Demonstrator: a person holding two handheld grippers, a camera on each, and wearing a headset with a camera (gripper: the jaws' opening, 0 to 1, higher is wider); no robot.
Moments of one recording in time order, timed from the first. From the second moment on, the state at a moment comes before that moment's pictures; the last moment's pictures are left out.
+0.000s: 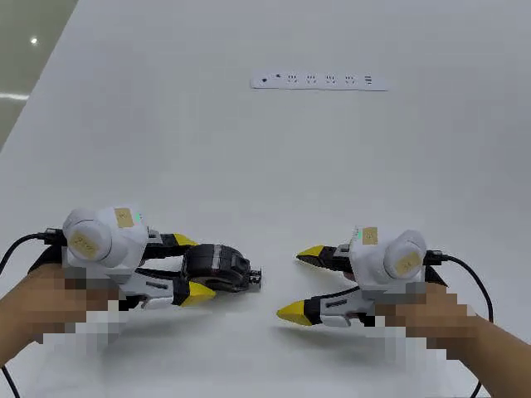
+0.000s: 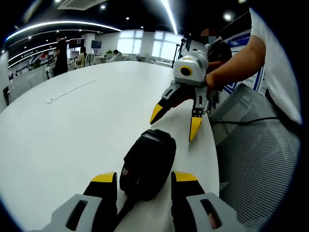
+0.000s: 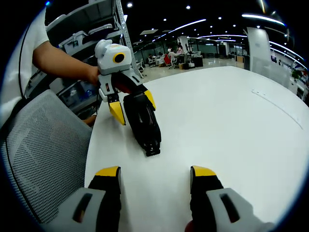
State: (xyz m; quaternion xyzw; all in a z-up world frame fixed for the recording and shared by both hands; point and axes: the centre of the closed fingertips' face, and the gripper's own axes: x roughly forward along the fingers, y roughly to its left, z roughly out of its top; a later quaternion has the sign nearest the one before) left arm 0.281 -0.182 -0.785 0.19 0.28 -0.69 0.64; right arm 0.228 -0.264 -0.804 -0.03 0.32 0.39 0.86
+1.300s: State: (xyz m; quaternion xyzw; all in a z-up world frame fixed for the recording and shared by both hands) left arm 0.283 -0.183 -0.789 0.21 0.28 -0.70 0.62; right arm 0.252 -0.231 -0.809 -0.07 0.29 0.44 0.85
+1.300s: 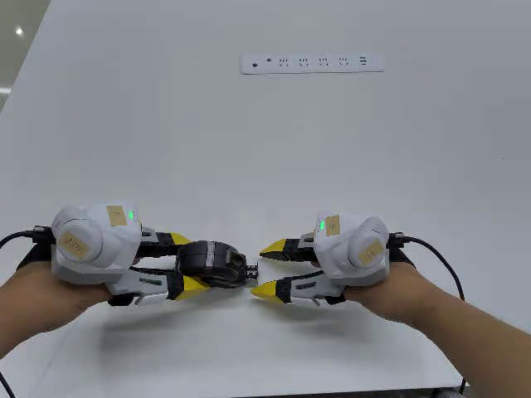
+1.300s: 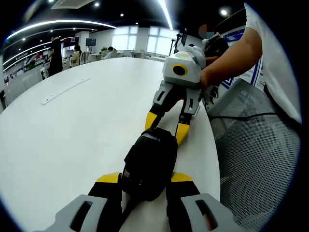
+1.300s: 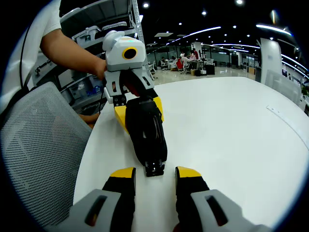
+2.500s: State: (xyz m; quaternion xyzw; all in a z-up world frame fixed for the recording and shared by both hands) left arm 0.283 -0.182 -0.790 0.22 0.28 -0.70 0.61; right arm 0.256 -0.220 -0.817 -0.11 0.27 0.47 0.83
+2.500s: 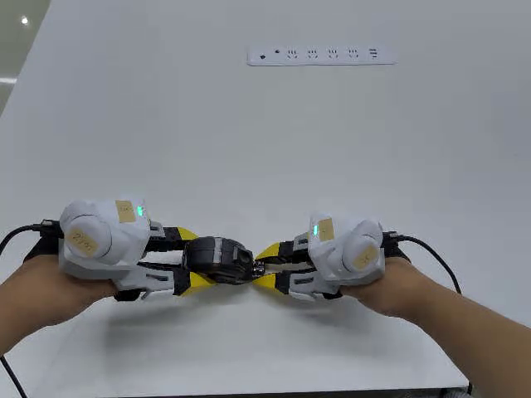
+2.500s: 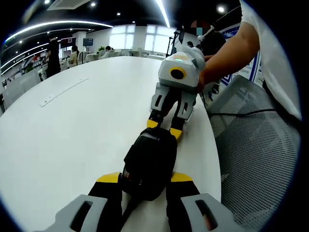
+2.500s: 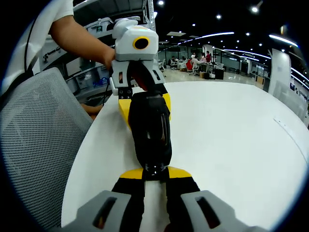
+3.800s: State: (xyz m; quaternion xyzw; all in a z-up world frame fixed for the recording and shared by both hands) left arm 0.285 -0.180 -0.794 0.25 0.27 -0.70 0.61; right arm 0.247 -0.248 -0.811 -0.14 0.28 0.47 0.82
